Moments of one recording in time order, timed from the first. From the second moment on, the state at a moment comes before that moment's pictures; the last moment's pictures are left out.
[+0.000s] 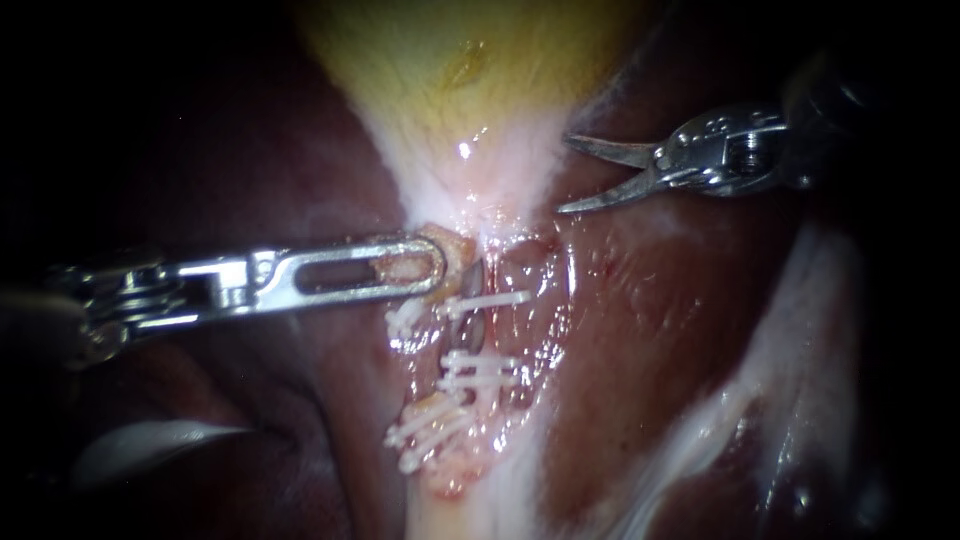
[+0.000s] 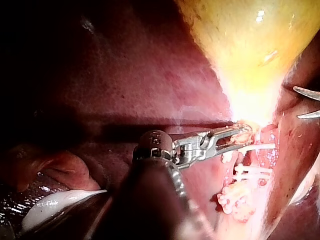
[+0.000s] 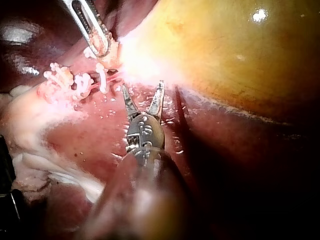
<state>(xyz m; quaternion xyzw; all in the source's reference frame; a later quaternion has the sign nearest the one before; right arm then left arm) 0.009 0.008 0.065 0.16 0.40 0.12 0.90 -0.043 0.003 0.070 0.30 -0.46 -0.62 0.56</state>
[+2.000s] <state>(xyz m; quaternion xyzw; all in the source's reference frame) 0.012 -0.005 0.069 0.42 0.35 0.23 0.80 -0.036 0.007 0.065 0.29 -0.46 -0.64 0.54</state>
